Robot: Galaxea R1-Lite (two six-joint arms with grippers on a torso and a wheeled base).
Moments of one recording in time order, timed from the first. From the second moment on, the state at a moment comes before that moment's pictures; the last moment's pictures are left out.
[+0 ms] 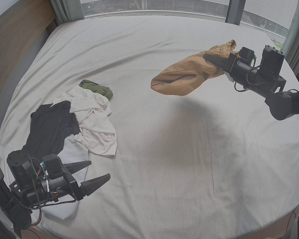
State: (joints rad) left arm -0.28 1.80 -0.04 -1.55 -0.52 -0.20; right arm 0.25 1.96 -1.38 -0.75 0.54 0.58
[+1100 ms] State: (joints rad) left arm -0.26 1.80 -0.02 -1.55 -0.54 -0.22; right arm 0.26 2.40 -1.70 -0.61 0.48 0.53
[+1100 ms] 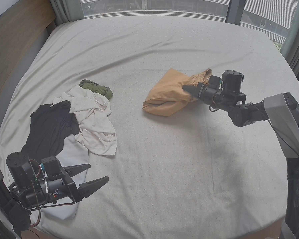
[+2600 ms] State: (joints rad) left arm -0.36 1.56 -0.02 -1.52 -0.53 -0.45; right arm 0.20 1.66 -0.65 -0.79 0.44 0.37
